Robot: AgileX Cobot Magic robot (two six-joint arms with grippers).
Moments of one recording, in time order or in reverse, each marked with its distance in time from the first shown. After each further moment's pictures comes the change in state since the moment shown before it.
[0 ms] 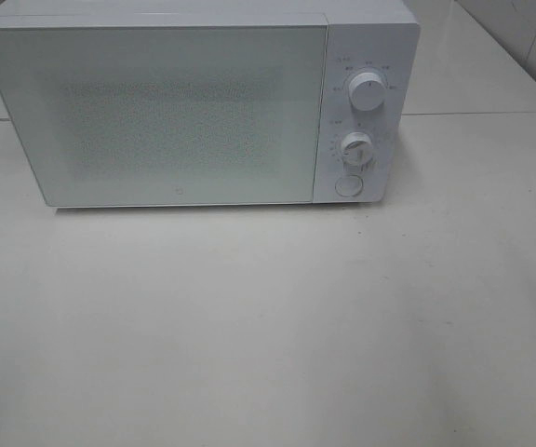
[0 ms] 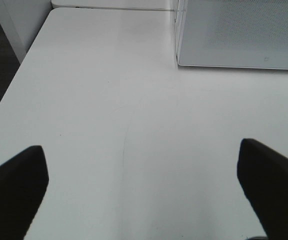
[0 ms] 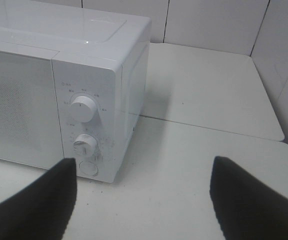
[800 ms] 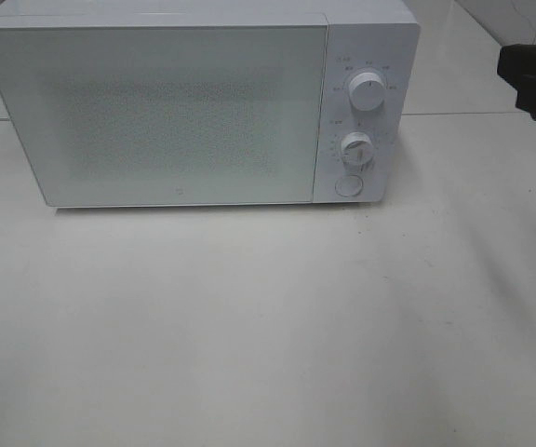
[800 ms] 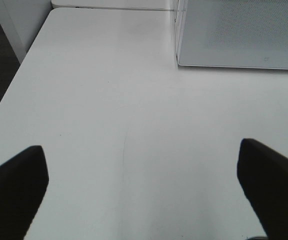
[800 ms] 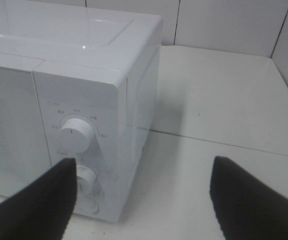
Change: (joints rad) left arm 0.000 0.000 0.000 0.000 0.000 0.000; right arm 0.000 0.436 0.000 0.018 -0.463 0.001
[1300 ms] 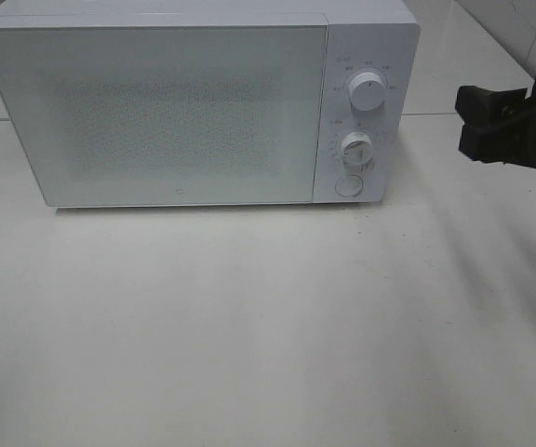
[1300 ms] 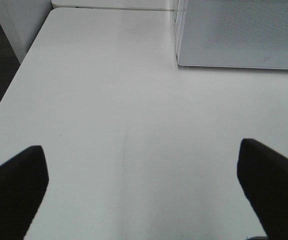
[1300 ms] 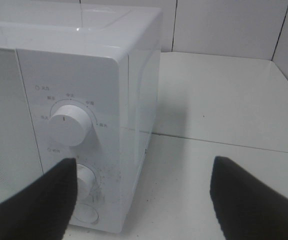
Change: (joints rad) left arm 0.000 0.000 0.000 0.000 0.000 0.000; right arm 0.084 0.277 0.136 0.199 -0.483 -0.142
